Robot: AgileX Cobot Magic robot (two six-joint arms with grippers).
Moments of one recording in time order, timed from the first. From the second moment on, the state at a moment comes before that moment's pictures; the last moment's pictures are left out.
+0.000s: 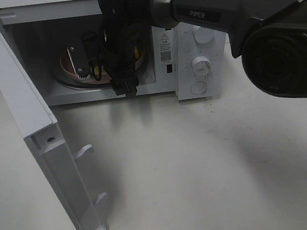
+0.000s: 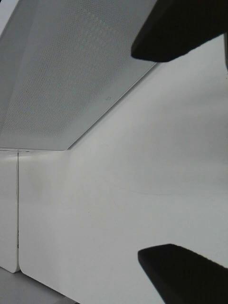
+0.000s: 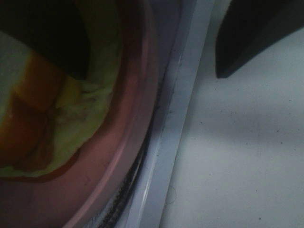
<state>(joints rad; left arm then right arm) 0.02 0.00 -0.50 -0.10 1.03 0.06 0.66 2.50 -2.24 -0.14 0.84 -1.15</state>
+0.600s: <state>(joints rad) 0.02 0.00 -0.50 -0.10 1.03 0.06 0.66 2.37 -1.98 -0.13 0.64 -1.12</state>
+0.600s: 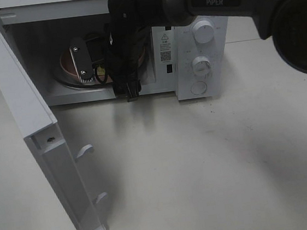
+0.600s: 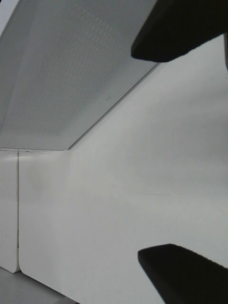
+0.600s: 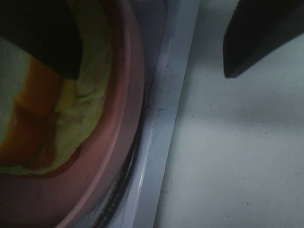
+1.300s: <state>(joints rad) 0.02 0.00 -0.50 -0.10 1.03 0.06 0.66 2.01 -1.34 -0.16 0.25 -1.12</state>
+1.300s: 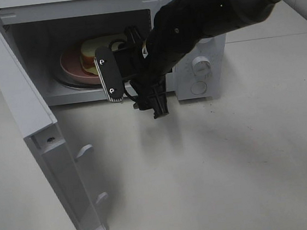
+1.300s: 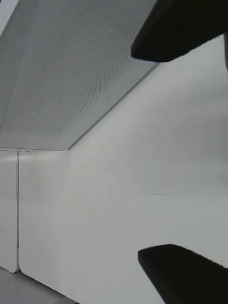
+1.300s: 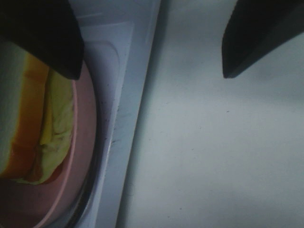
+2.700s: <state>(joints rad) 0.02 0.00 -0.50 -0.10 1.03 0.06 0.66 1.26 -0.84 -0.16 0.77 -0.03</state>
